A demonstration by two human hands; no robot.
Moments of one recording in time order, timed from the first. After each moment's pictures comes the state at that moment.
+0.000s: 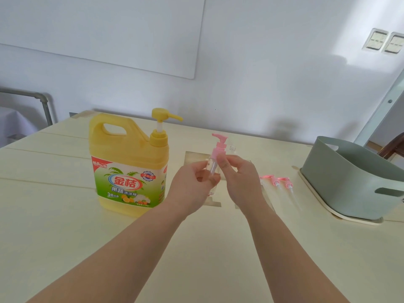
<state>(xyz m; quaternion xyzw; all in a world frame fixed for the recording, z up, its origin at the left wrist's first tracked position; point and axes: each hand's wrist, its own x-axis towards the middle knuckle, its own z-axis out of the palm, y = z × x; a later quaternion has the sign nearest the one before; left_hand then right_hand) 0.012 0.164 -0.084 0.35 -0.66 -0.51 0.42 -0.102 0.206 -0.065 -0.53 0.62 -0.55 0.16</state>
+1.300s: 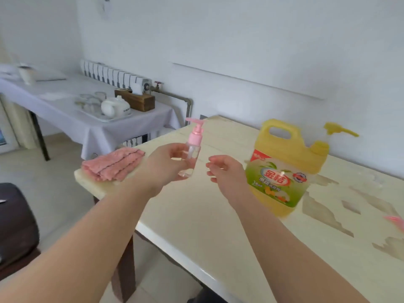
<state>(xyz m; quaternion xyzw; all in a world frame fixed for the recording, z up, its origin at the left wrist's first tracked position) 0.343 0.190 -0.084 0.51 -0.52 -0.45 0.52 0.182 0.150 -0.110 -0.60 0.49 -0.49 0.41</state>
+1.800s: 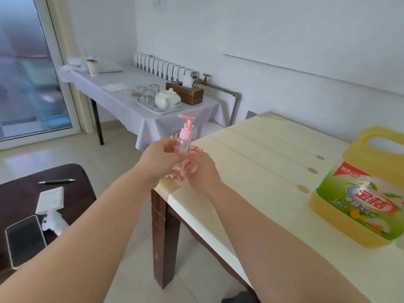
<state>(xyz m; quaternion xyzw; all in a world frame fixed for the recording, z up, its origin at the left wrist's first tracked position) 0.483 0.188 -0.110 0.62 -0.43 -0.38 0.54 0.379 0.102 -0.172 -0.82 0.45 -0.26 0.25</state>
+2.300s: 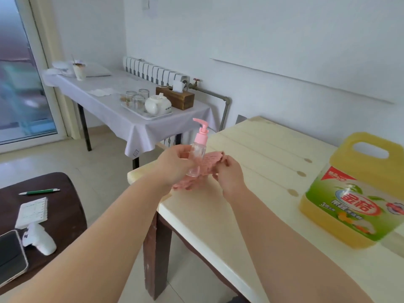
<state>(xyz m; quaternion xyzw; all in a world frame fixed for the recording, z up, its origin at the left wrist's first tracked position) 0.451 0.166 -0.105 0.57 -0.46 -0.42 0.53 0.318 0.086 -0.150 -0.56 0.48 -0.46 0.49</state>
